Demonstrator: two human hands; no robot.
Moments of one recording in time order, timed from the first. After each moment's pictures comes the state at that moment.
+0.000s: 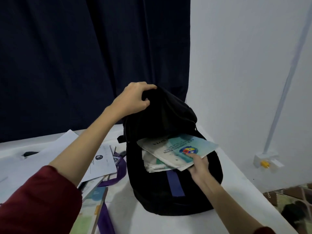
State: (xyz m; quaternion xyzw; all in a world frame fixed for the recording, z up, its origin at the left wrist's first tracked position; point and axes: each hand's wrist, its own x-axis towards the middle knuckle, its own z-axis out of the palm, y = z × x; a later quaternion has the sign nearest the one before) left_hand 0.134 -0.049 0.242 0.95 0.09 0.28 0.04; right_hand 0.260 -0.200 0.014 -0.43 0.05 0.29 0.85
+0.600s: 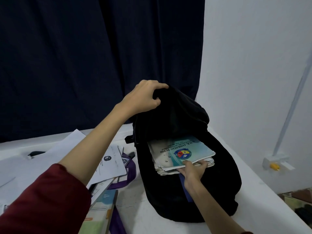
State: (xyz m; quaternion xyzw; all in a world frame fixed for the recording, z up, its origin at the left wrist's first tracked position) left_hand 0.127 -0.034 0.248 0.96 0.07 0.25 0.04; right_hand 0.212 -0.141 0.002 -0.50 0.12 0.20 0.84
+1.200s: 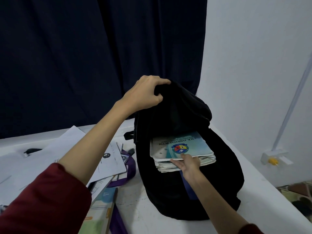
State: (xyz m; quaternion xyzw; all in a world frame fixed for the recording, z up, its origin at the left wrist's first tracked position) left_hand 0.131 -0.029 0.244 0.96 0.07 0.26 0.06; right_hand 0.221 -0.133 0.015 -0.49 0.12 0.31 0.81
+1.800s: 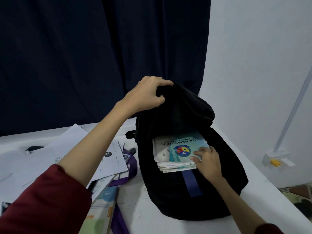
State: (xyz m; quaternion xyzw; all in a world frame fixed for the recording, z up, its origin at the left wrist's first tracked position) left_hand 0.127 -0.025 0.240 0.96 0.07 0.25 0.07; right_hand 0.288 -0.170 -0.029 -0.88 -0.35 -0.09 0.30
